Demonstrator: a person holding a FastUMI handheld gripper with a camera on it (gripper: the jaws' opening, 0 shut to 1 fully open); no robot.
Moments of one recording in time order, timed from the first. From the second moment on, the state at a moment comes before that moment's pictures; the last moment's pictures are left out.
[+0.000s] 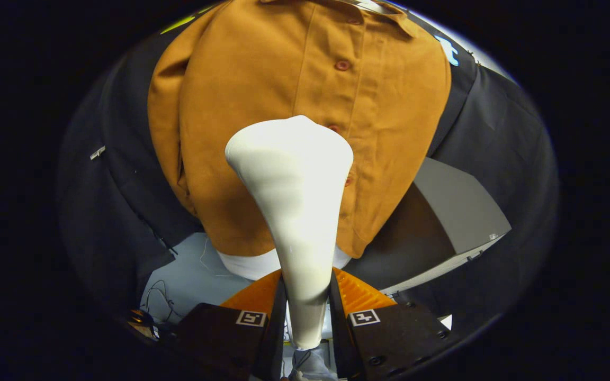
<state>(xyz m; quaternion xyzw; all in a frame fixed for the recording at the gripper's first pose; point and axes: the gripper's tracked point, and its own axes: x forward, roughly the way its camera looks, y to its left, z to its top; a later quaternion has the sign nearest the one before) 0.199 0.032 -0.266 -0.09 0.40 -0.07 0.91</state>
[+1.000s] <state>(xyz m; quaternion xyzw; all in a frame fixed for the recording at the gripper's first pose) 0.159 -0.091 -0.070 -0.04 0.19 -0.15 0.97</state>
